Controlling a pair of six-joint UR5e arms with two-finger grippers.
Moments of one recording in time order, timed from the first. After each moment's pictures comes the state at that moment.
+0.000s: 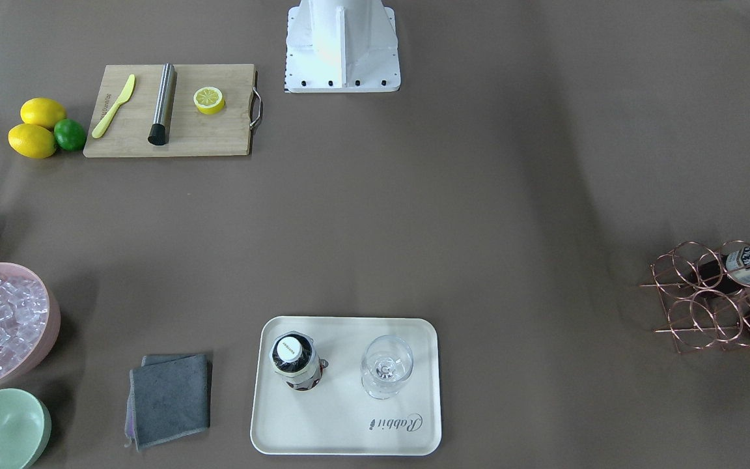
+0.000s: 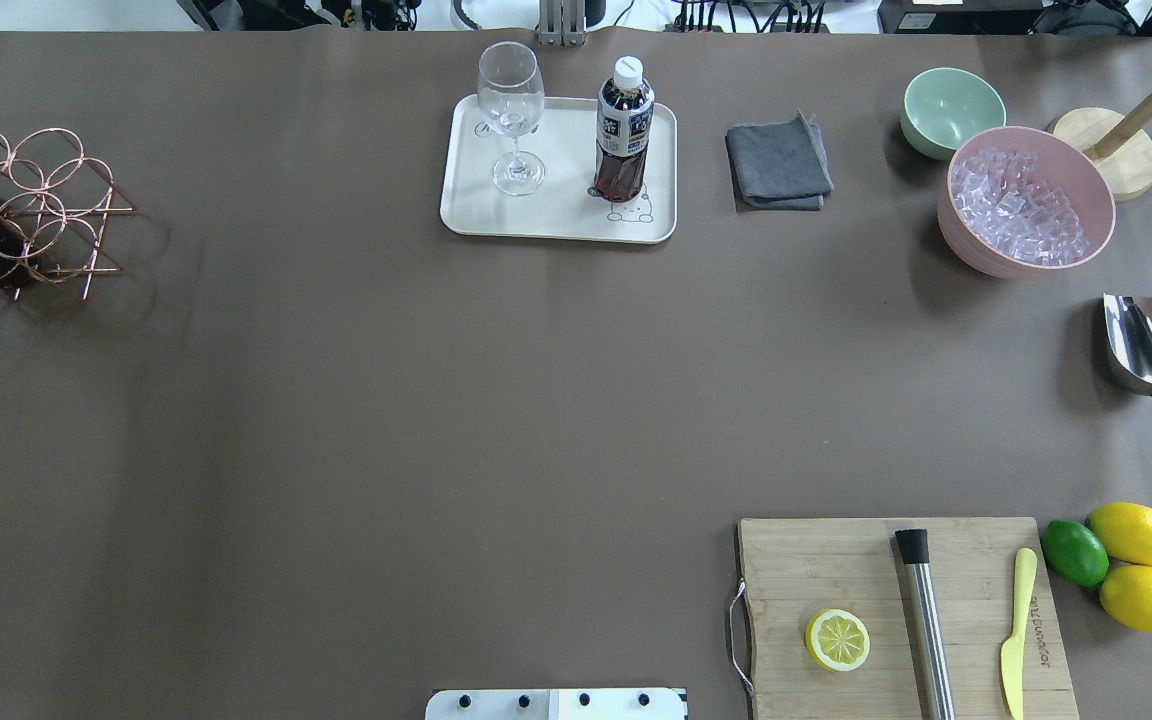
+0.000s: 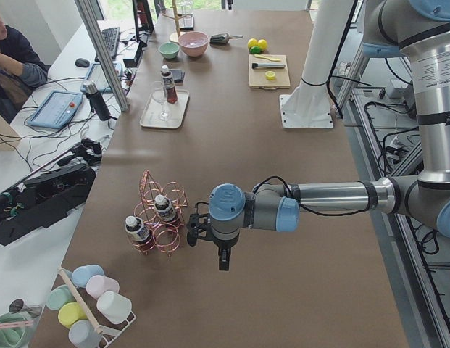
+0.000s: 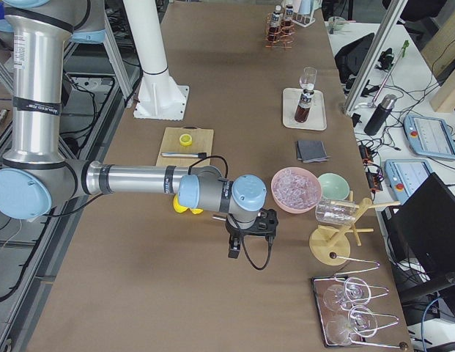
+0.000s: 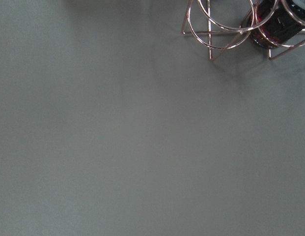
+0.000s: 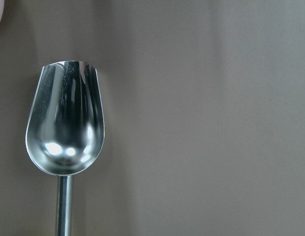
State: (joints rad) left arm -1.57 -1.33 -1.76 -1.68 -2.36 -0.04; right arm 1.55 -1.70 1.71 -1.68 2.36 0.02
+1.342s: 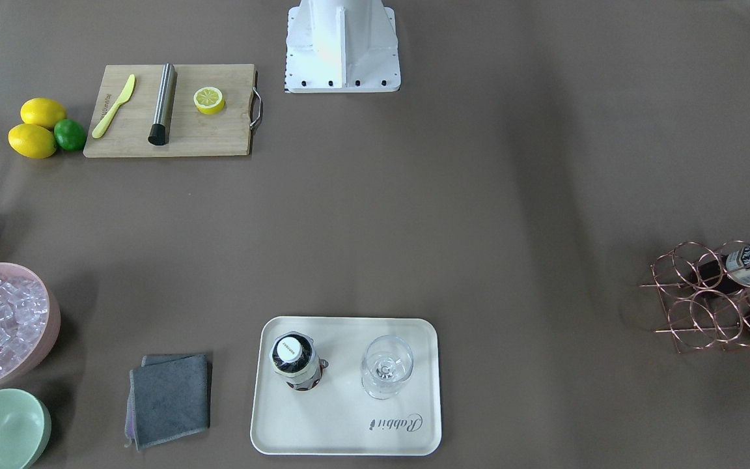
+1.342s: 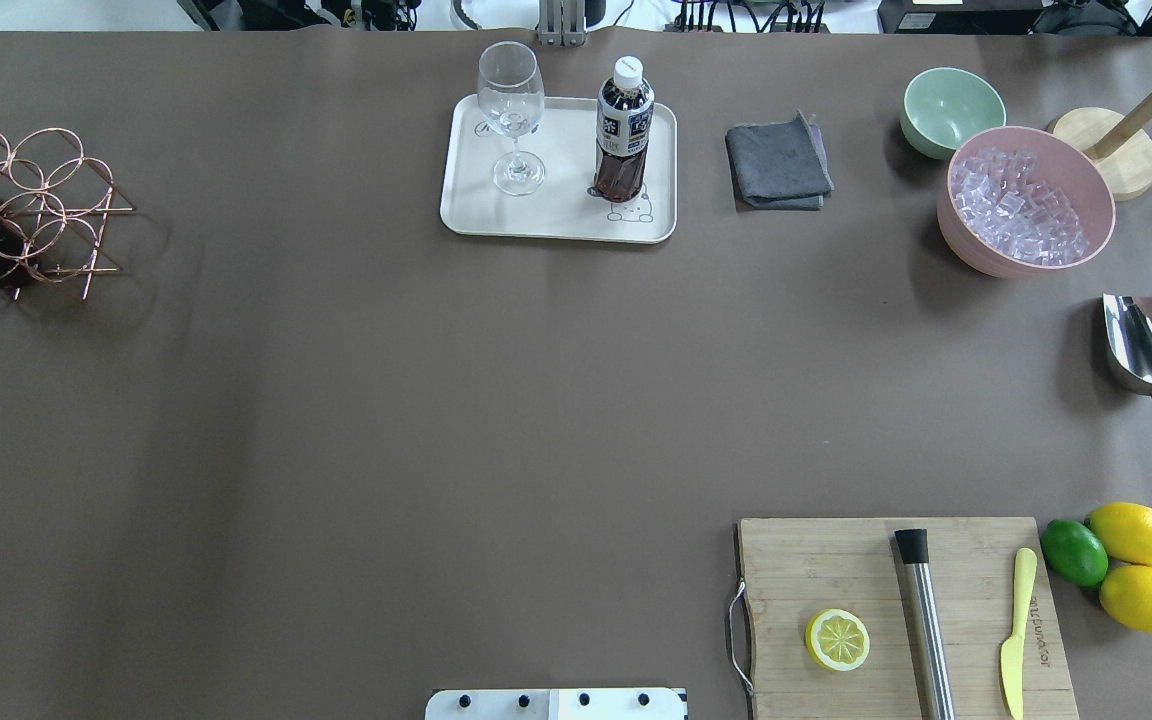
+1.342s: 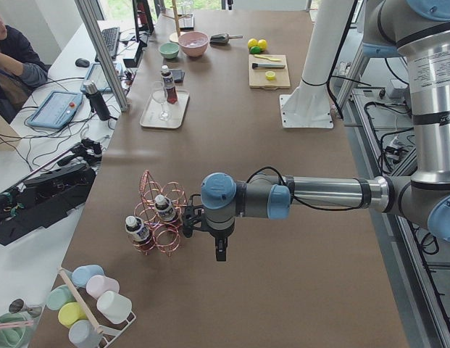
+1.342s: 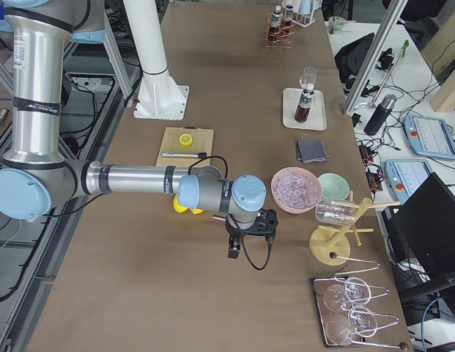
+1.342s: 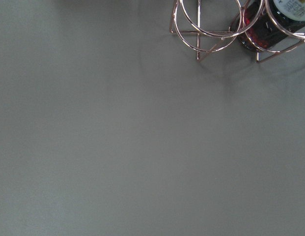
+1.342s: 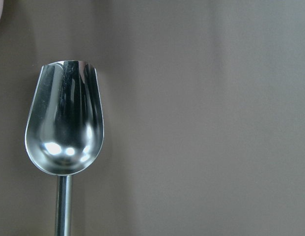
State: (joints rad) left arm -1.55 -1.36 -1.79 -1.59 -2.37 -0.05; right arm 1.55 -1.70 1.71 -1.68 2.36 0.02
